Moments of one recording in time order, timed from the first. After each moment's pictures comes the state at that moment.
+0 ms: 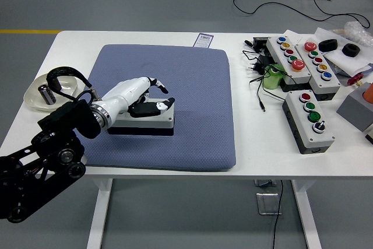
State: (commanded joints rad) left arm -0.57 0.38 -0.83 -1.59 1.71 -0.01 0.48; right arm 0.15 -0.04 1.57 0.18 -1.99 -0.21 -0.28
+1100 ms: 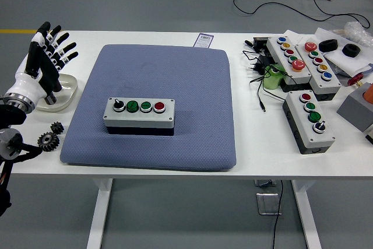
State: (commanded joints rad) left arm -0.34 0.24 -1.50 -1.32 0.87 -0.01 0.12; right arm 0.16 -0.04 1.59 0.18 -2.01 -0.21 -0.28
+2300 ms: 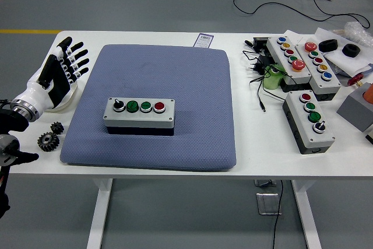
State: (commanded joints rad) left arm -0.32 0.22 -1.55 -1.32 0.92 -0.17 0.26; right arm 0.16 -0.04 1.56 0.18 -1.99 -0.21 -0.28
